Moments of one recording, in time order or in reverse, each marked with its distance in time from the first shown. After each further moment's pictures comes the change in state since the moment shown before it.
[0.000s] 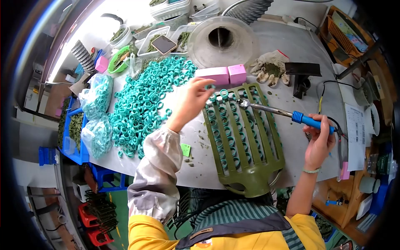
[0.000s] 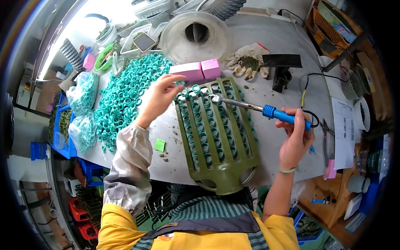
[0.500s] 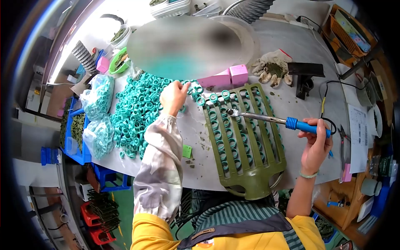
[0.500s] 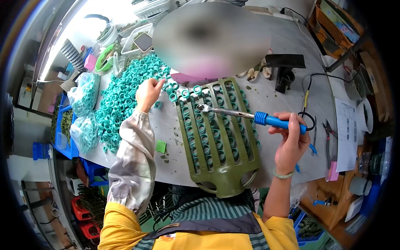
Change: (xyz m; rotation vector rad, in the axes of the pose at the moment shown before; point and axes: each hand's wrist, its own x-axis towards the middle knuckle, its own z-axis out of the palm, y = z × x) left_hand 0.017 -0.077 -0.027 0.698 0.255 -0.452; right_hand -0.008 0.006 0.006 0.049 -0.092 0.029
